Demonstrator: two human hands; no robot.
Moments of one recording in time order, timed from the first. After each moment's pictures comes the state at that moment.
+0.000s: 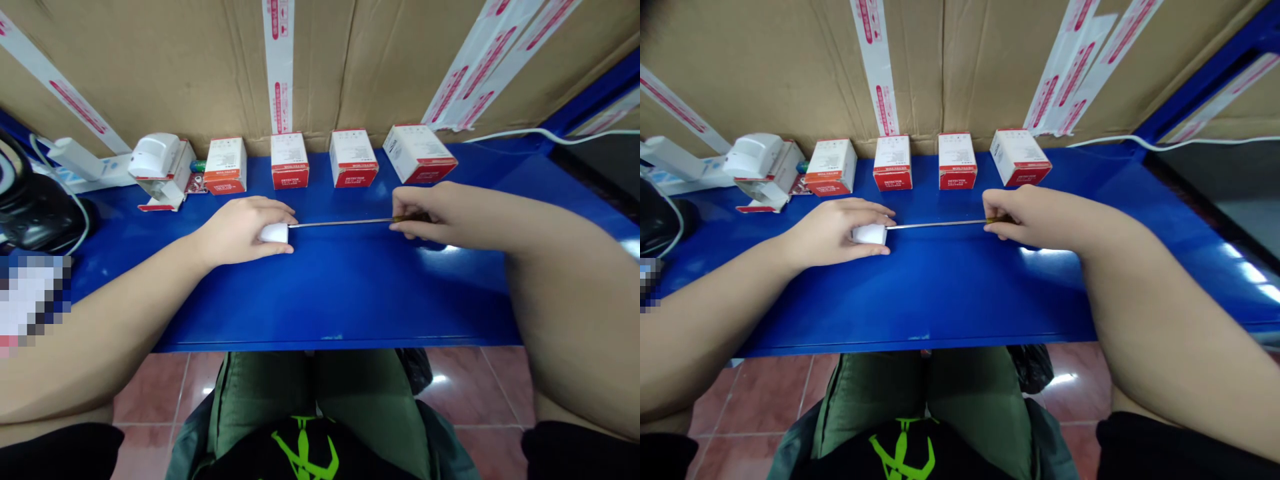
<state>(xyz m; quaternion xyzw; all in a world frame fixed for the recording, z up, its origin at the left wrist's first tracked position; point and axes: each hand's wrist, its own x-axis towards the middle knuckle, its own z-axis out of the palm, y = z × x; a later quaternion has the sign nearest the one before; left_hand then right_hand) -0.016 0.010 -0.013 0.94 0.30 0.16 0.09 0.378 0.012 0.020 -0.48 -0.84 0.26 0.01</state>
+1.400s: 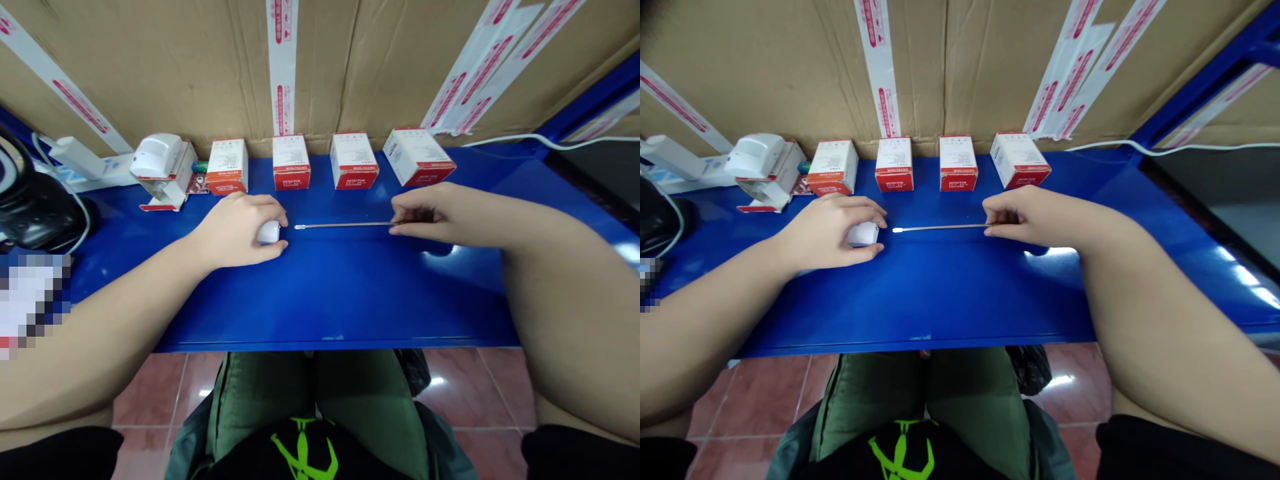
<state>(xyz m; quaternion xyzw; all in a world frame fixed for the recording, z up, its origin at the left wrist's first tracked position) -0.011 0.000 0.001 0.92 0.37 0.10 0.04 0.373 0.011 0.025 -0.46 -0.84 0.30 0.03</state>
